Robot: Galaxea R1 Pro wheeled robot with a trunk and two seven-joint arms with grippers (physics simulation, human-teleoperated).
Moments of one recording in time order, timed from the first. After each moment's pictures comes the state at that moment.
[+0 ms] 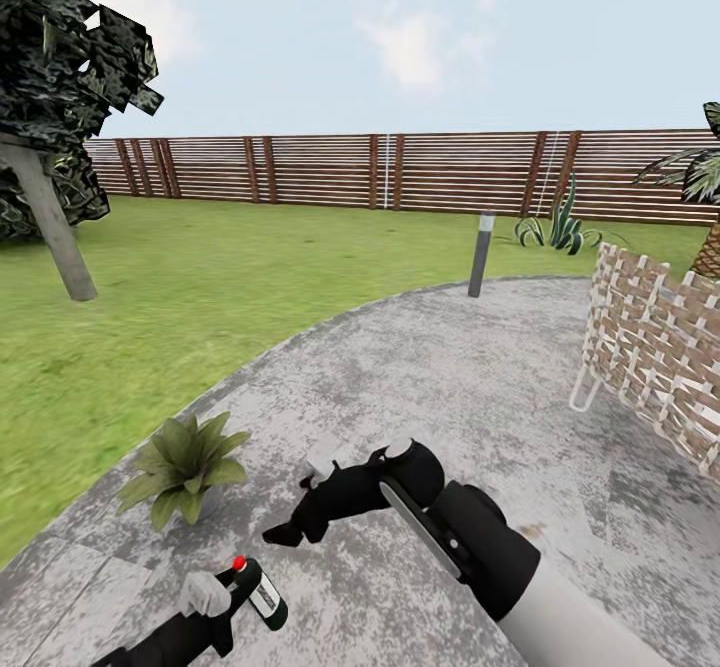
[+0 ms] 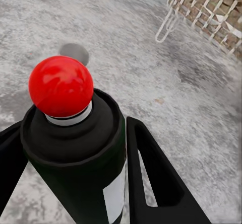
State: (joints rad) left arm 0.00 0.20 -0.02 -1.20 0.33 0.01 -0.77; right arm -0.68 0.04 0.73 -1.31 -0.20 0.85 0.63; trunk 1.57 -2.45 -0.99
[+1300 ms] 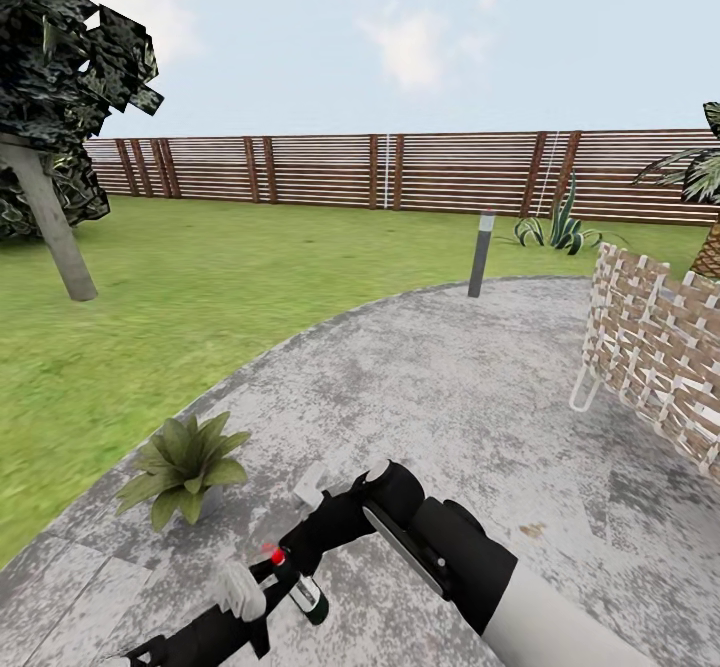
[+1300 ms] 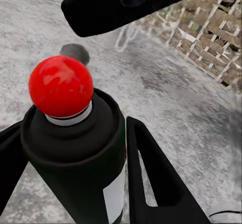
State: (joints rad) left arm 0.00 0.17 -0.15 -1.31 0.33 0.02 -0.77; right arm -0.68 0.08 0.82 -1.17 -0.19 0.84 0.62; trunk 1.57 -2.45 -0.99
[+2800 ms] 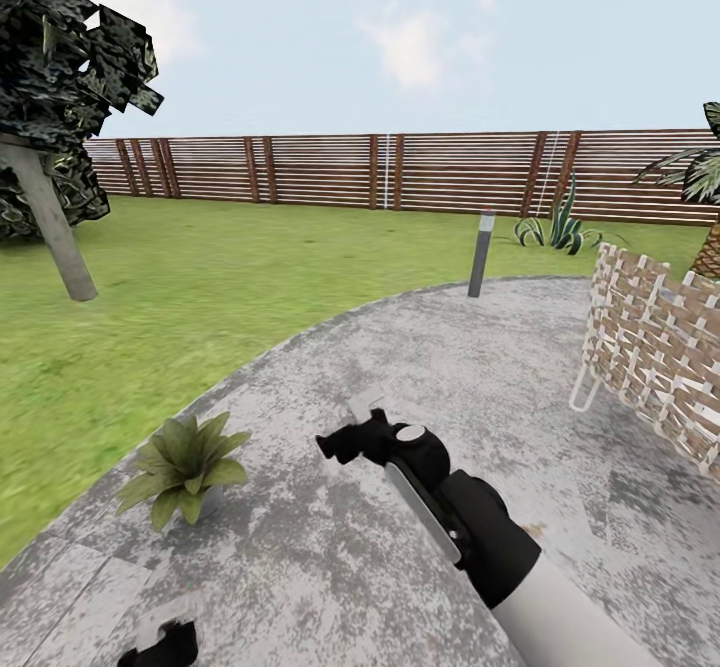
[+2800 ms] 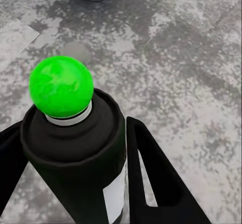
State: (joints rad) left arm -0.03 0.10 0.00 -1.00 0.38 0.12 0.19; right arm -0.68 0.07 0.63 -1.30 -0.26 0.75 -0.02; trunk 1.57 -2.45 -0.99
